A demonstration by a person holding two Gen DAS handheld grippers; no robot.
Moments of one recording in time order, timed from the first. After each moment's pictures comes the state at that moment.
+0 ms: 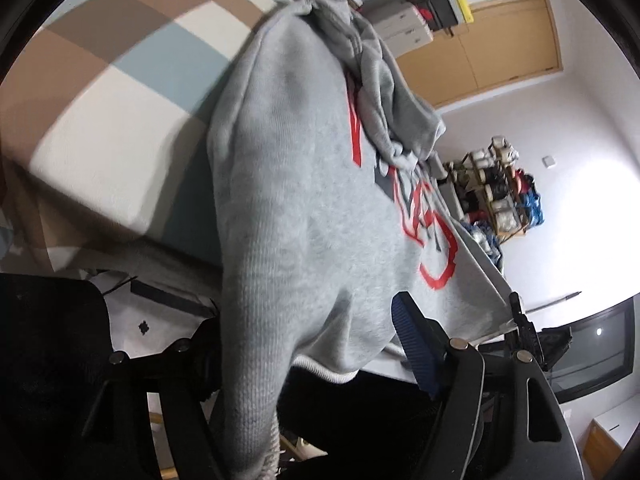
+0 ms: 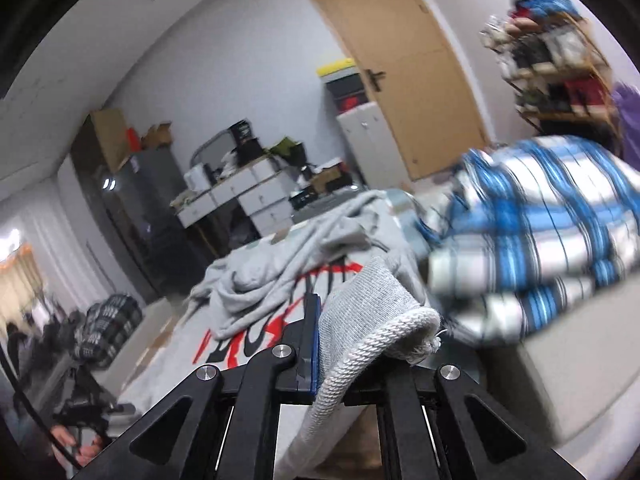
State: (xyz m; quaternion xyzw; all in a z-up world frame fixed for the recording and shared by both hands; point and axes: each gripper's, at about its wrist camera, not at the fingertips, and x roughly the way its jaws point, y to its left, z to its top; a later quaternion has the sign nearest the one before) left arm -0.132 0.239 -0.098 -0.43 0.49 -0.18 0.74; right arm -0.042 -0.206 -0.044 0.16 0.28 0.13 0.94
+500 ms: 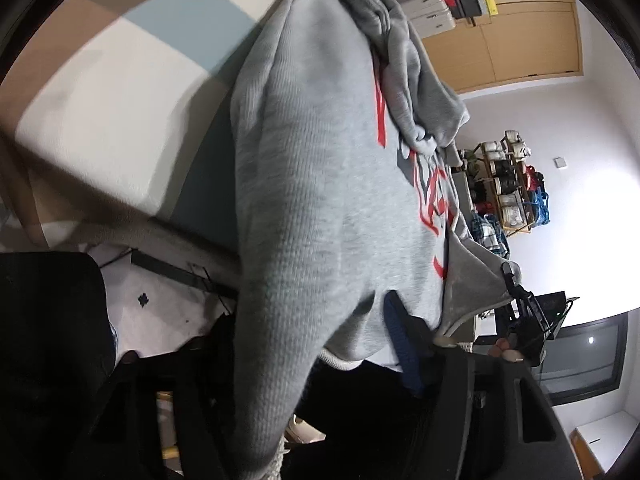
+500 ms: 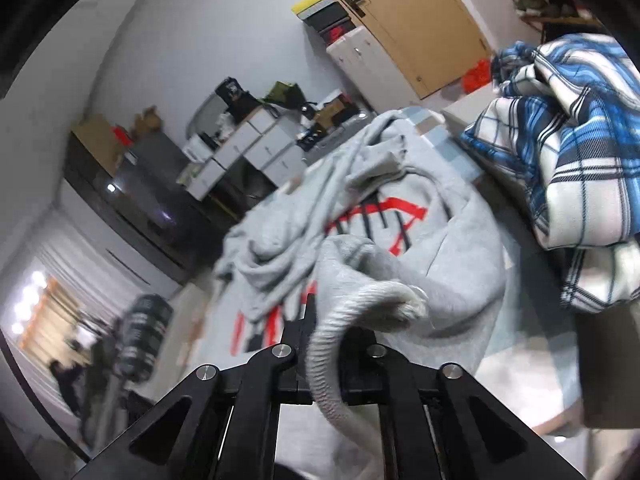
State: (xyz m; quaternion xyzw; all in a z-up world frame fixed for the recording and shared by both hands) left arm -0.121 0.231 -0.115 -0.44 0.54 -0.19 0.69; right arm 0.012 -0.174 -0.093 0.26 0.40 0.15 0.86
